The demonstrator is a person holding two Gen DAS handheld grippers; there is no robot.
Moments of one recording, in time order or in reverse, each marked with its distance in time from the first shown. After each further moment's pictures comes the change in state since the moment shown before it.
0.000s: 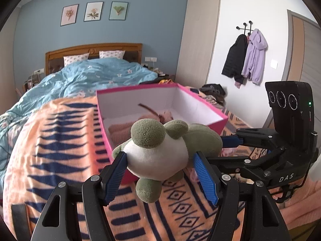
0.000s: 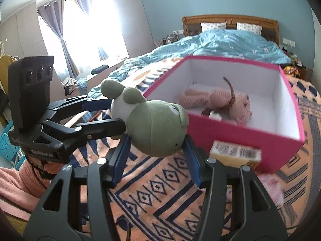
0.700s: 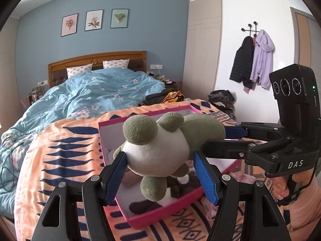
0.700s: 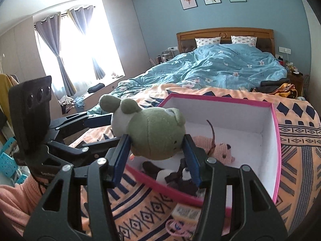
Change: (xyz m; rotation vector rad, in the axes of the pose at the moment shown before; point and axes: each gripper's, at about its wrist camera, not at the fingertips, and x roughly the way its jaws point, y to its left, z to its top) left arm 0.046 0.018 0.070 0.031 -0.028 0.063; right arm 0.004 -0.053 0.080 0.036 -0.102 -0.001
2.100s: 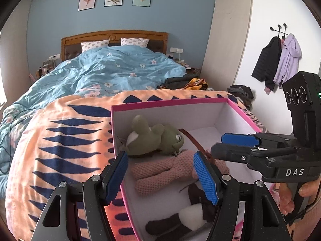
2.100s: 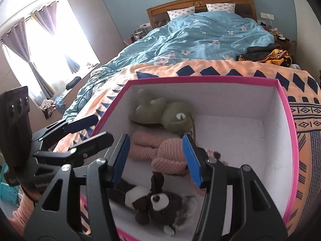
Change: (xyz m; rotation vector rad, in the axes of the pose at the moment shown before) left arm 0.073 0.049 0.003 -0.129 0.115 0.063; right arm 0.074 -0.058 0.017 0.174 0.172 -0.108
